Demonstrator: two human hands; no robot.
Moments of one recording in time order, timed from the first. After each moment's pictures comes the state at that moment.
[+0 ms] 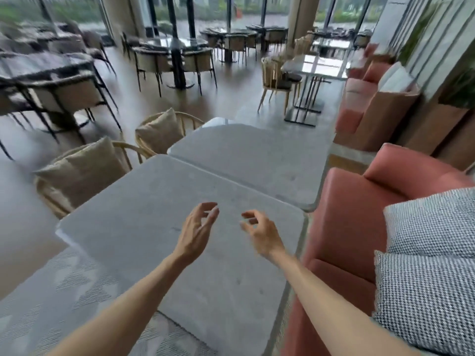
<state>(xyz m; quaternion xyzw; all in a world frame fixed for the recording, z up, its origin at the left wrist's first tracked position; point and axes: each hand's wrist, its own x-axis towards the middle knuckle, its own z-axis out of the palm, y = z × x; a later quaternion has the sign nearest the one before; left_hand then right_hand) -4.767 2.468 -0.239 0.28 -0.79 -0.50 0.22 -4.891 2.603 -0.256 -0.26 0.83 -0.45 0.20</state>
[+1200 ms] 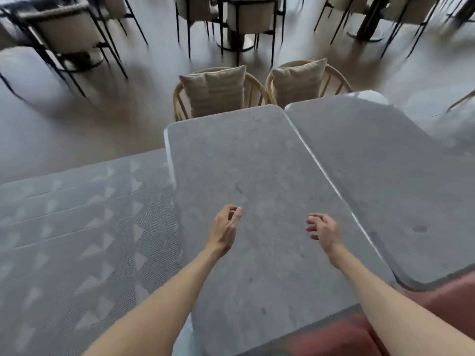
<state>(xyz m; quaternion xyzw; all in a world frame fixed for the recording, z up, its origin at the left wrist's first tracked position) -4.809 2.473 -0.377 0.61 -0.57 -0.46 0.31 -5.073 2.510 -0.391 -0.27 0.76 -0.41 0.43</state>
